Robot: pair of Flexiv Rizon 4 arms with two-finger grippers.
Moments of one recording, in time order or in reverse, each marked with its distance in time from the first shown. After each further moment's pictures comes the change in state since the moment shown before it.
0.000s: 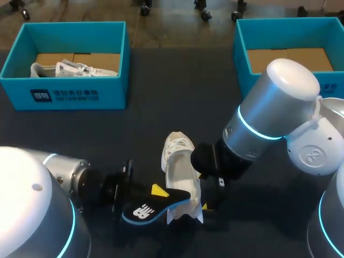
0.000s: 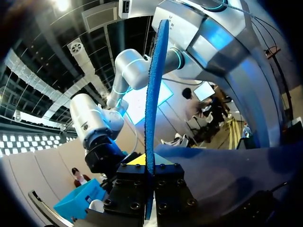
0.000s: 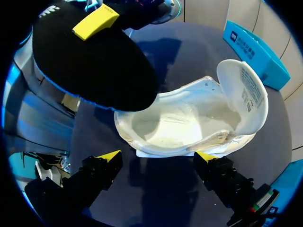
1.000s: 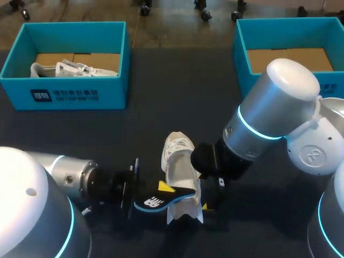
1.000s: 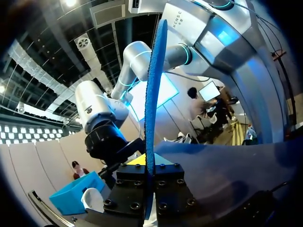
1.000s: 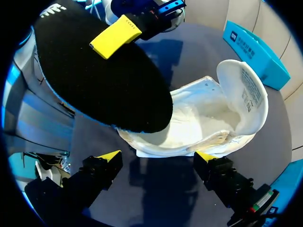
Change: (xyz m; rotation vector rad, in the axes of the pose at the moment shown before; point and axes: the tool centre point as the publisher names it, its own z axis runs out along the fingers) left arm -0.007 0.030 0.007 -0.012 -0.038 -0.060; right arm 0.000 0.000 0.000 0.000 0.000 0.000
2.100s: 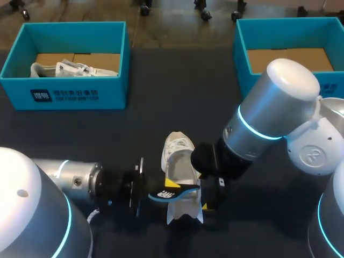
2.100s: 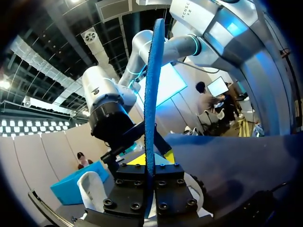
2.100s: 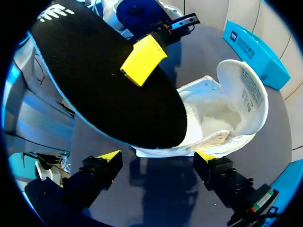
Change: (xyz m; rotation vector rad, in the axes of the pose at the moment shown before) left arm -0.009 0.036 0.005 -0.064 -0.073 -0.034; right arm 0.000 0.000 0.000 0.000 0.000 0.000
